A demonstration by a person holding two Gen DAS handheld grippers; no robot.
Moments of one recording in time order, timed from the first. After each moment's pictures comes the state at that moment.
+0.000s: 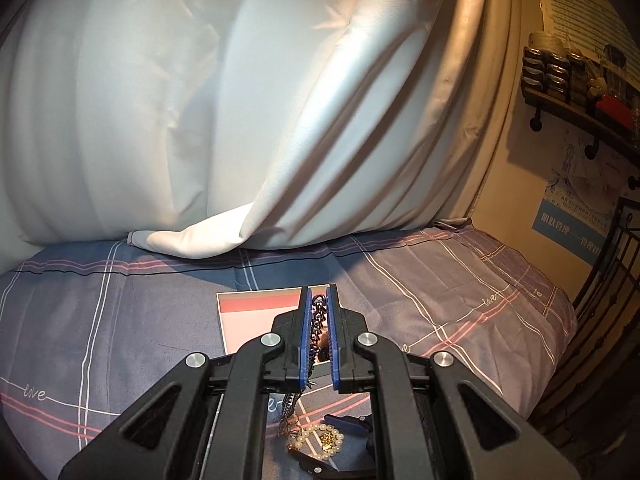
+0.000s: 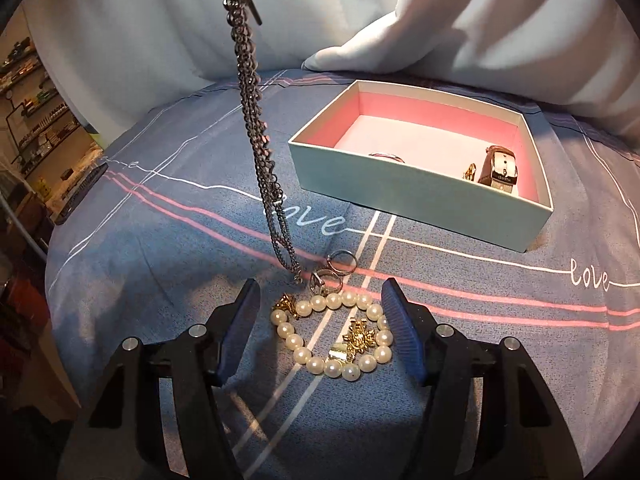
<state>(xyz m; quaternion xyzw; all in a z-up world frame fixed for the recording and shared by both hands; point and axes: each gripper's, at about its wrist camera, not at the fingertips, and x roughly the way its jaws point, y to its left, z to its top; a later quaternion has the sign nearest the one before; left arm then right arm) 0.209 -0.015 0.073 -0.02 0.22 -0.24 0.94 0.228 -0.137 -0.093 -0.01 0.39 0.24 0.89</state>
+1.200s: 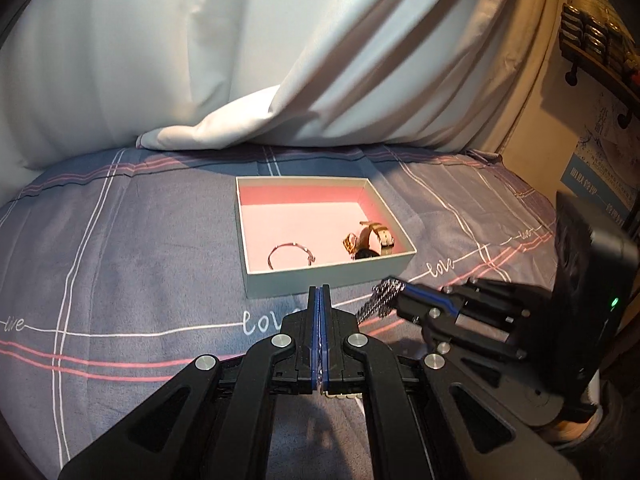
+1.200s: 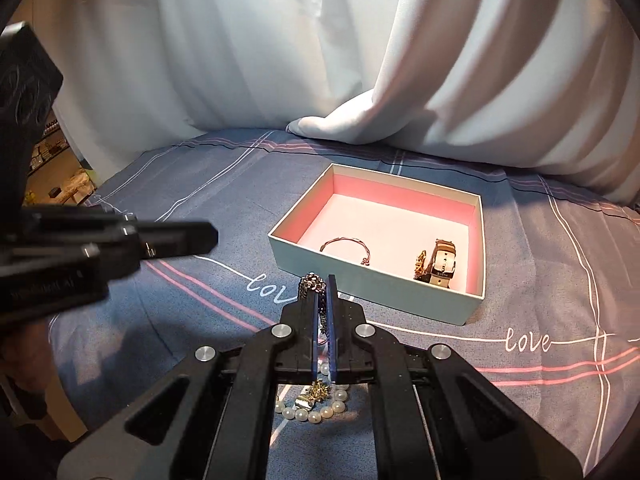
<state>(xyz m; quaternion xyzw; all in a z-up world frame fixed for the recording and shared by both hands) 0.232 -0.003 -0.044 -0.01 0.36 -0.21 0.91 0.233 -0.155 -0.034 -0.02 0.32 0.22 0.92</state>
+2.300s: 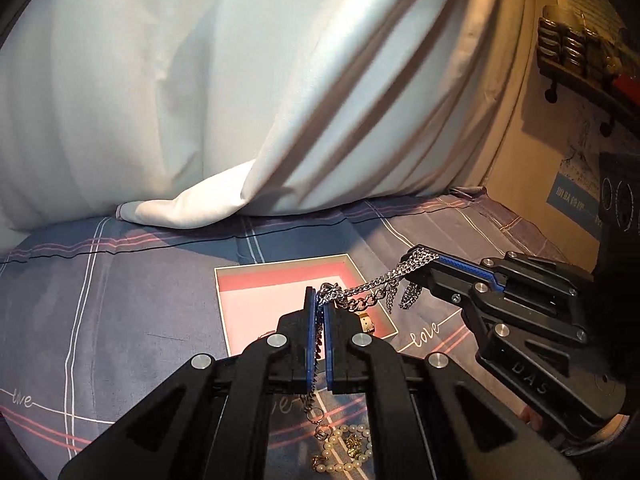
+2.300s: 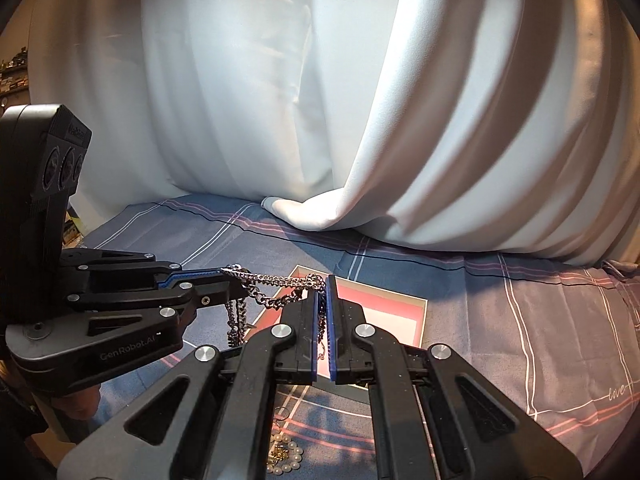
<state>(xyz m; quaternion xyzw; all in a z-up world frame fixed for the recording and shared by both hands) 0.266 -0.025 0.021 0.00 0.28 -0.23 0.93 0.257 -0.172 0.061 -0.04 0.25 0.18 0.95</state>
